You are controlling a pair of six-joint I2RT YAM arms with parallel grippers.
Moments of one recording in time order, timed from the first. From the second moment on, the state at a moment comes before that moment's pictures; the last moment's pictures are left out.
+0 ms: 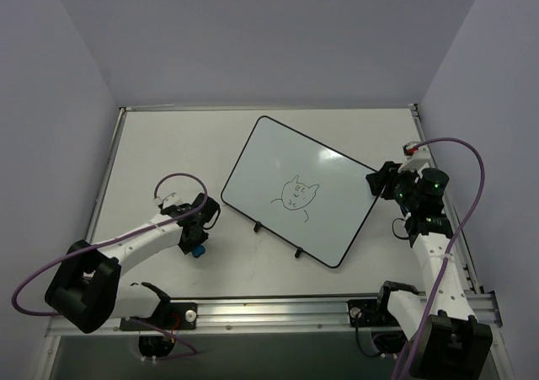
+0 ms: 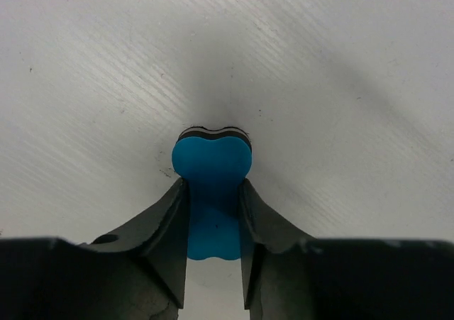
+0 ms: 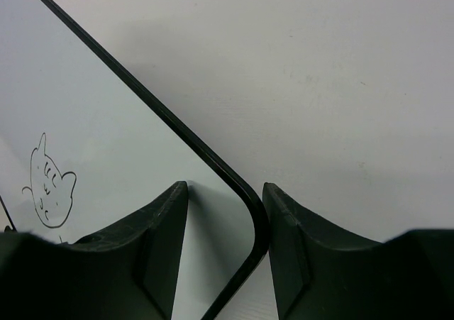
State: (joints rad) left arm -0.58 1.31 0.66 -0.73 -0.50 -1.23; right arm -0.19 0.90 0.58 -0.04 -0.46 0.10
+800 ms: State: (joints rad) left arm -0.85 1.26 0.83 0.08 -0.39 -0.47; right arm -0.16 0.87 0.58 -0.06 -0.41 0.08
